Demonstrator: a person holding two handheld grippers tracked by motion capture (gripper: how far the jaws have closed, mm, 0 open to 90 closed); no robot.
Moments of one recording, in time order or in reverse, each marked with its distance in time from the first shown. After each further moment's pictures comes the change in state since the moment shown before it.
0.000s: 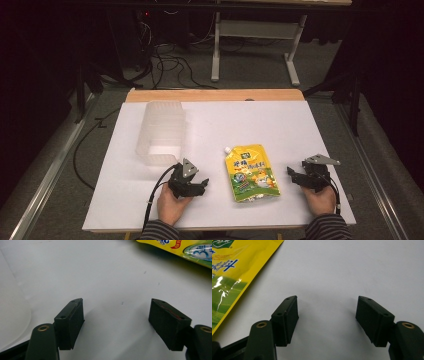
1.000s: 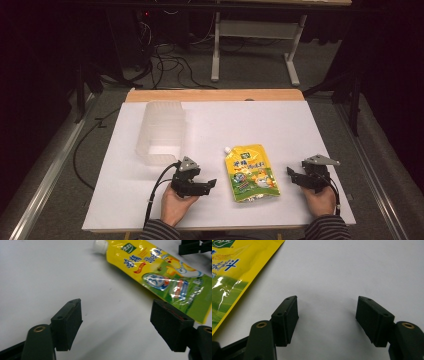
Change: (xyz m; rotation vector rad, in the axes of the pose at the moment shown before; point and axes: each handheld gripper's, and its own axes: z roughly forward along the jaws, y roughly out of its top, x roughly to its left) left arm -0.011 0.020 -0.015 -0.029 -0.183 -0.183; right arm 0.002 0.000 -0.001 -0.004 -0.005 -0.008
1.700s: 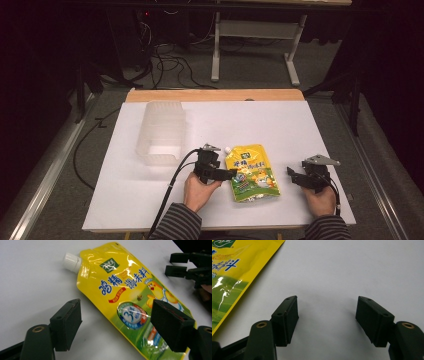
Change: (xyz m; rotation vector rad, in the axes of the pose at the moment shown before) left arm -0.021 0.055 0.045 0.099 -0.072 -0.158; right arm 0.000 0.000 0.000 -0.001 0.001 -0.002
